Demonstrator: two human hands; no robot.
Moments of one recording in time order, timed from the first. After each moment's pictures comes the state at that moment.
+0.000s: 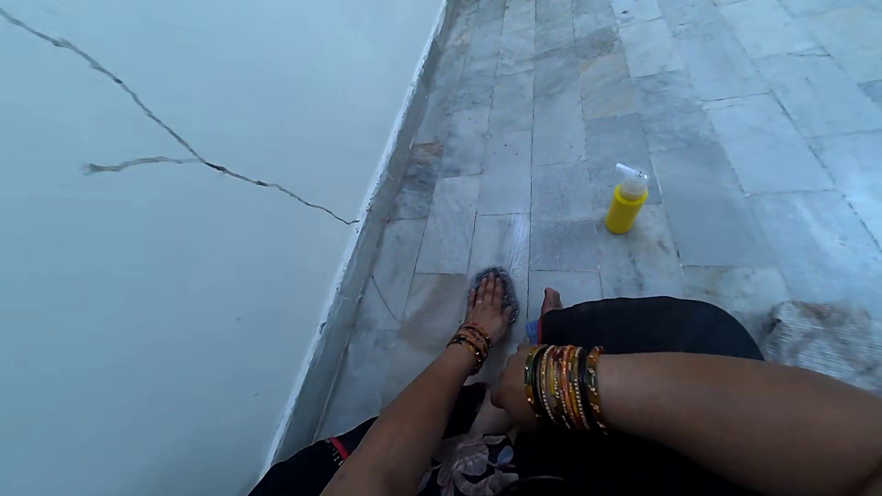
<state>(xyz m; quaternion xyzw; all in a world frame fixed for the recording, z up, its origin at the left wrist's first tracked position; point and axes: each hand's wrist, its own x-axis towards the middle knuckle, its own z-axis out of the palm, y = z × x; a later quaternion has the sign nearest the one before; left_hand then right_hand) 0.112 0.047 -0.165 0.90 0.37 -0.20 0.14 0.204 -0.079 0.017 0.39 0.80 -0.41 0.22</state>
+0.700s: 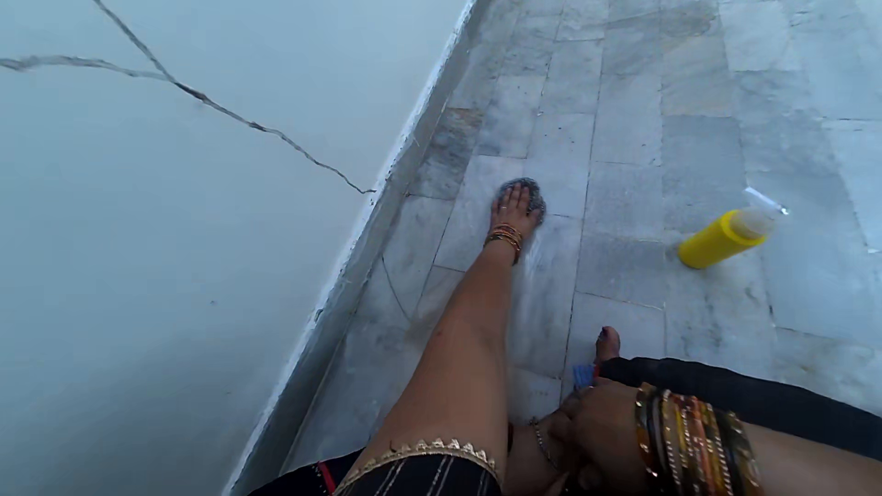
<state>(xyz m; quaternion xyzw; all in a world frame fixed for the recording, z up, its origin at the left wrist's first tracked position) 0.224 0.236 -0.172 0.89 0.43 -0.06 0.17 0.240 -0.045 -0.026 0.37 0.74 -0.52 0.23</state>
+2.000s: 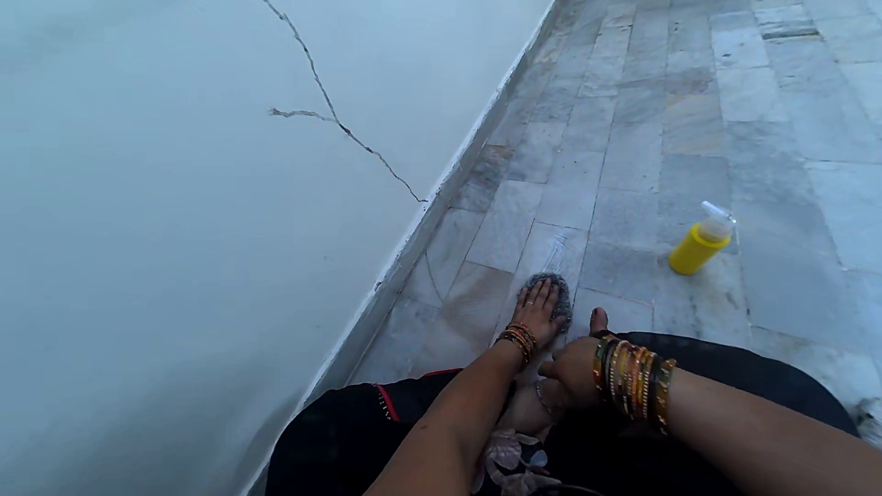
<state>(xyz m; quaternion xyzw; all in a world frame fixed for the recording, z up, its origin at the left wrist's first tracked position) 0.122 0.039 -0.155 0.90 0.37 -0.16 0.19 0.215 -0.058 0.013 0.43 0.75 -0.42 0.27</state>
